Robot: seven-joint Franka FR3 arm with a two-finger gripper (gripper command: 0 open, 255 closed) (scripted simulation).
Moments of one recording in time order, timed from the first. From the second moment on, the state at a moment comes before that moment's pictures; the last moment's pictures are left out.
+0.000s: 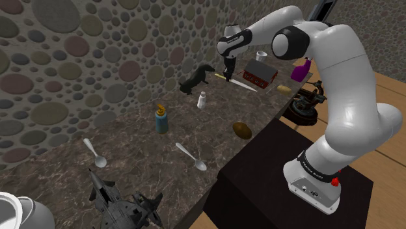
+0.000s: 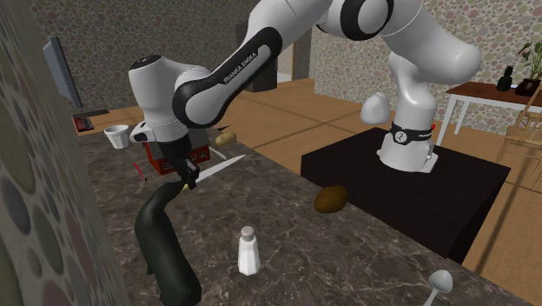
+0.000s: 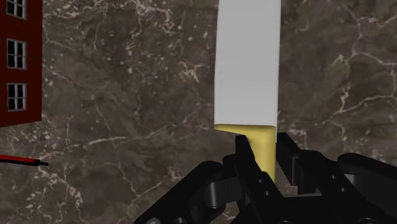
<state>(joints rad) -0.28 0.94 -0.15 -1.27 -0.03 2.09 -0.56</state>
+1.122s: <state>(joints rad) -0.03 0.61 -0.12 -1.83 -0.06 2.30 -0.29</state>
